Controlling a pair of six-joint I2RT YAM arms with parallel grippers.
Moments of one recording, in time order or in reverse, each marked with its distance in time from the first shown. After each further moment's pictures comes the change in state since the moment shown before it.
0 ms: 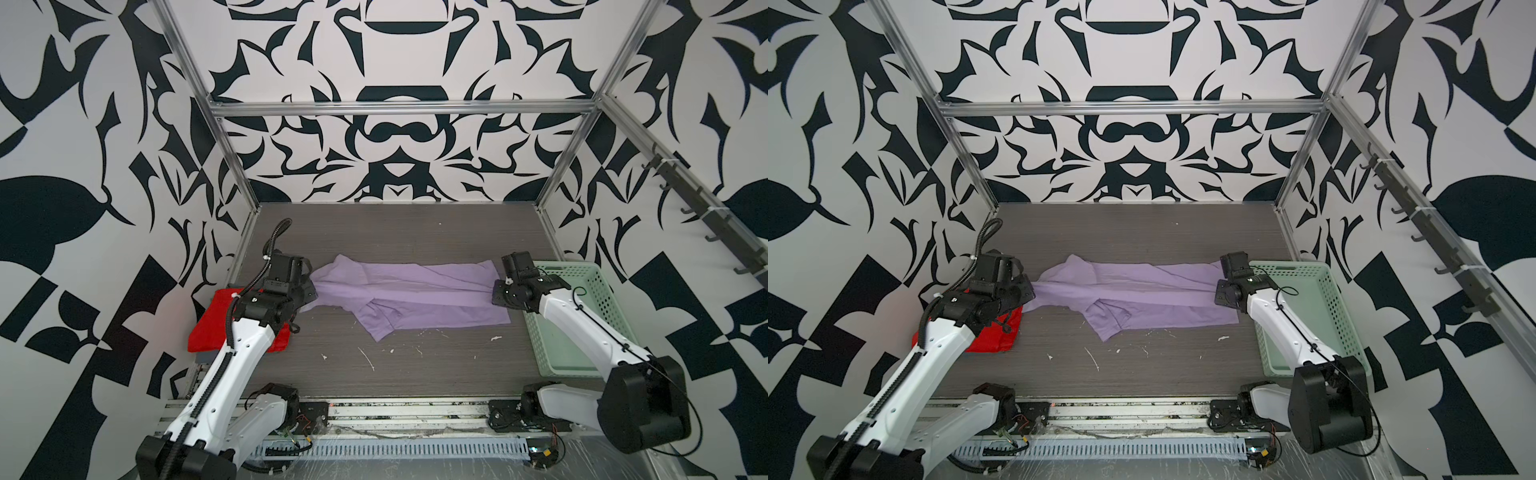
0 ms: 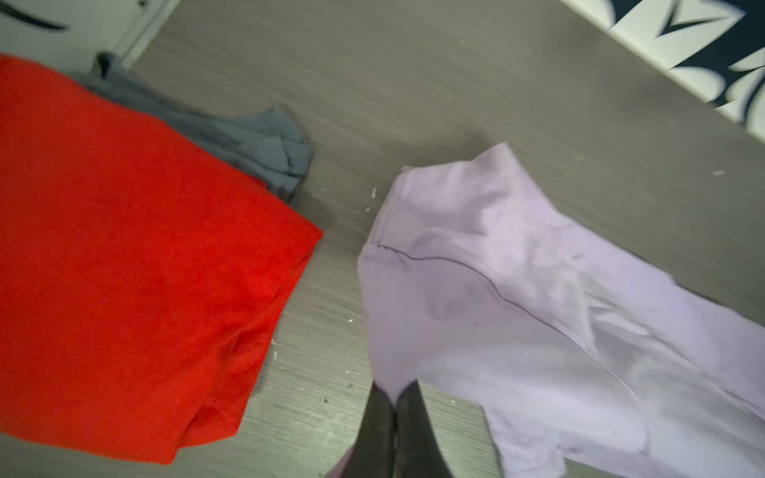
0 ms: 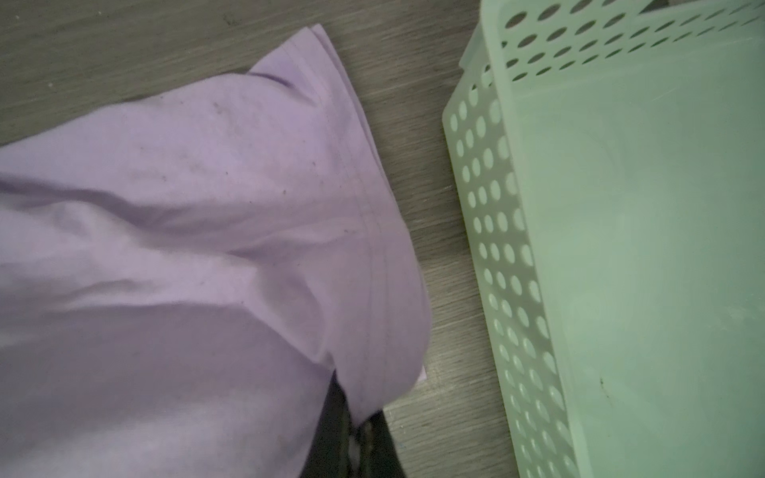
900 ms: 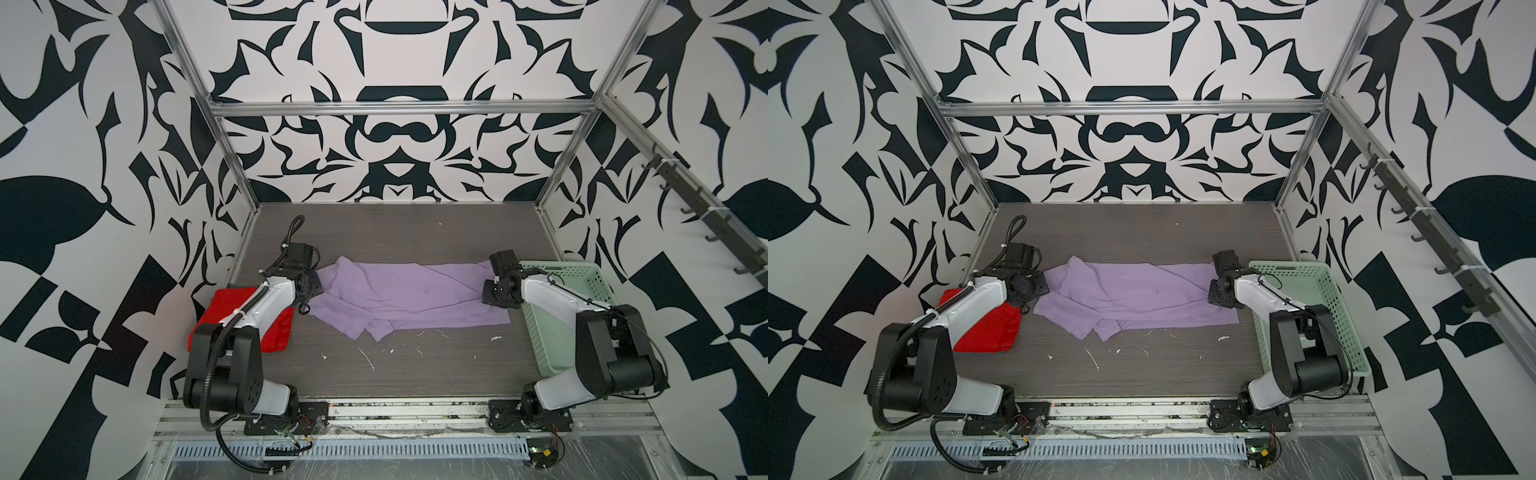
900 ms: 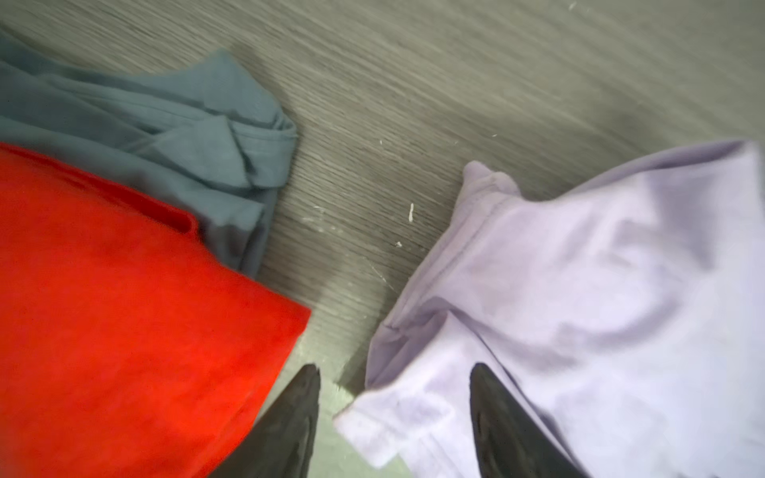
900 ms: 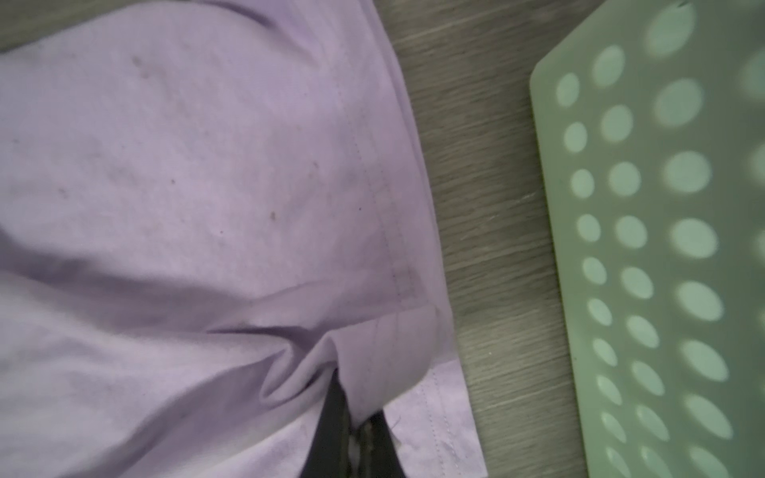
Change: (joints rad) left arm 0.082 0.402 -0.007 0.232 0.018 0.075; right arm -0.011 0.261 0.012 0.154 -0.046 0.020
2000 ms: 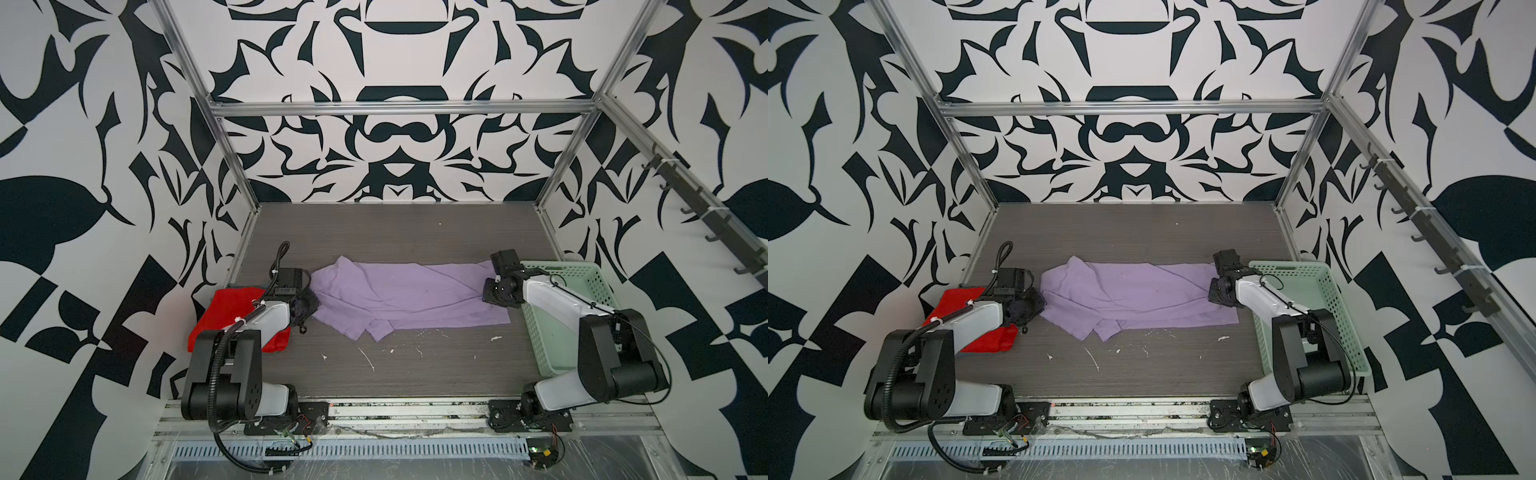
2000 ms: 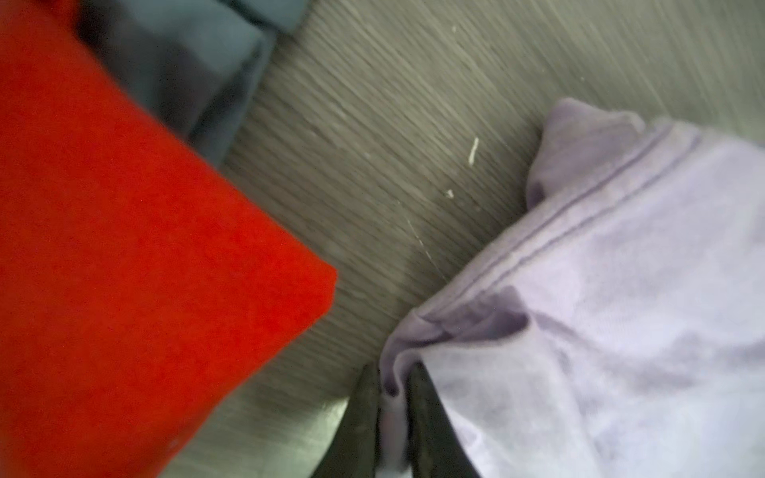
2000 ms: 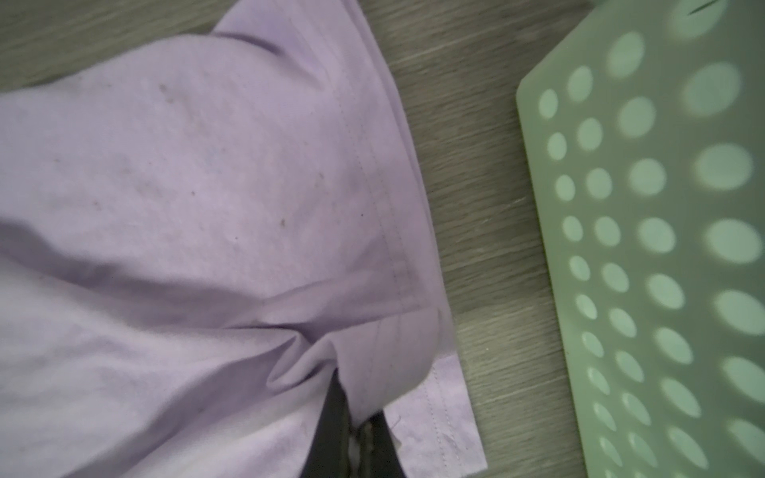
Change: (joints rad) left arm 0.094 -0.021 -0.278 0.311 0.203 -0.173; right arm 0.000 -0.026 0.000 0.000 0.000 0.019
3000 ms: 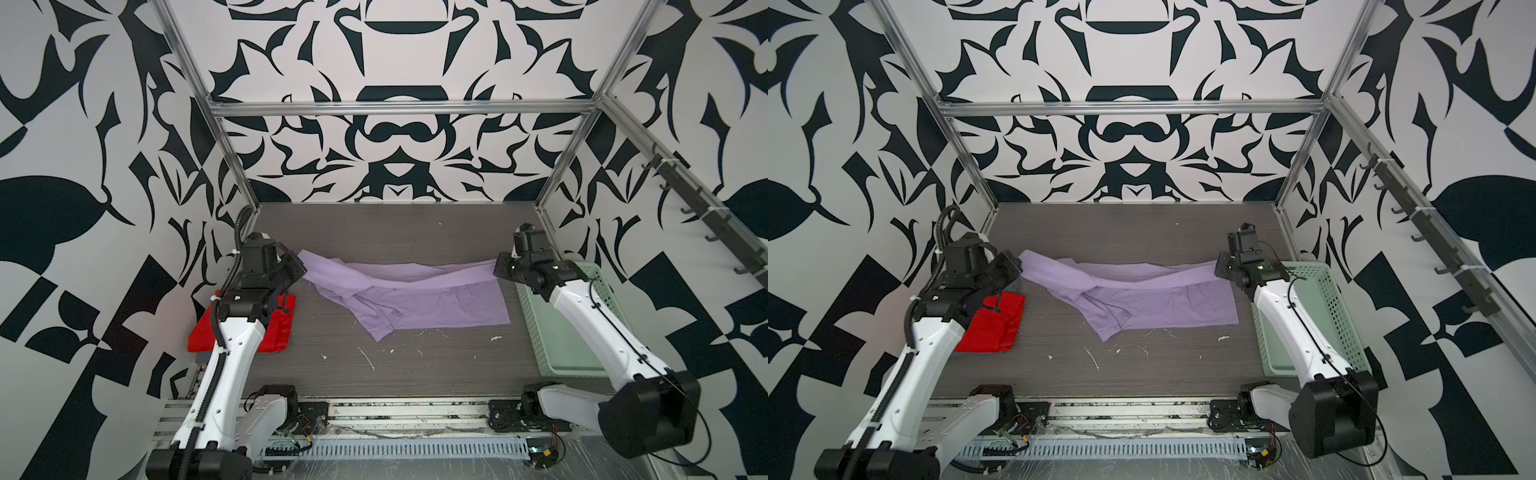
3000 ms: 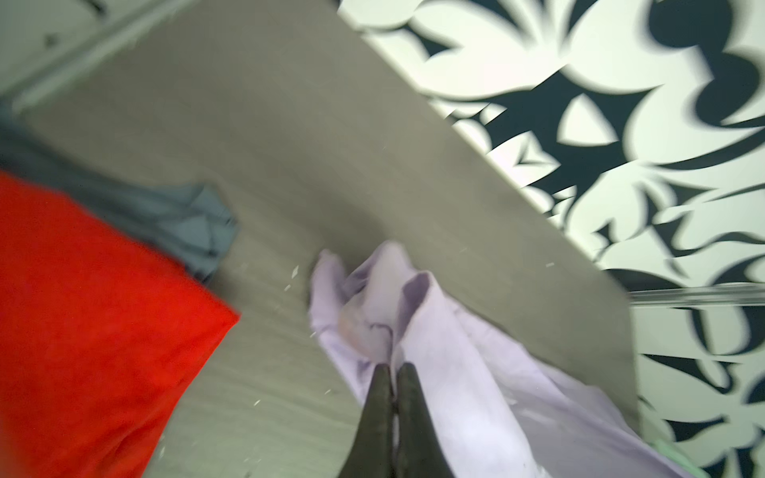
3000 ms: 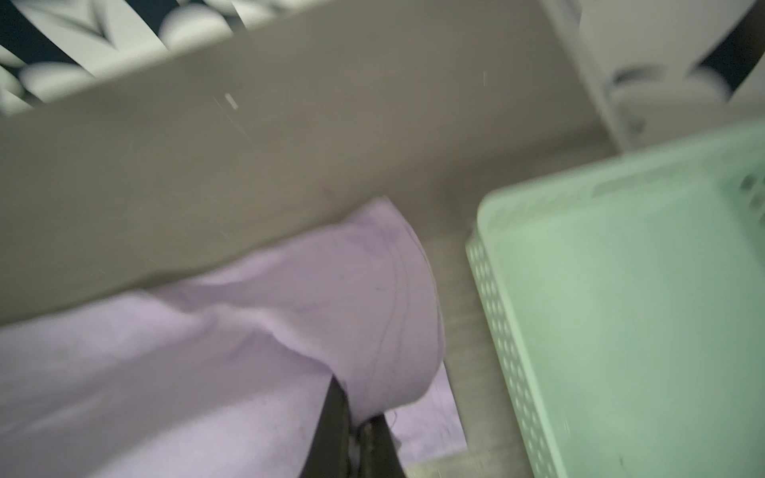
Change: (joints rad) left arm 0.000 -0.427 0.415 -0.341 0.017 0.035; right arm 0.000 -0.272 0.257 -0.117 0.011 -0.038
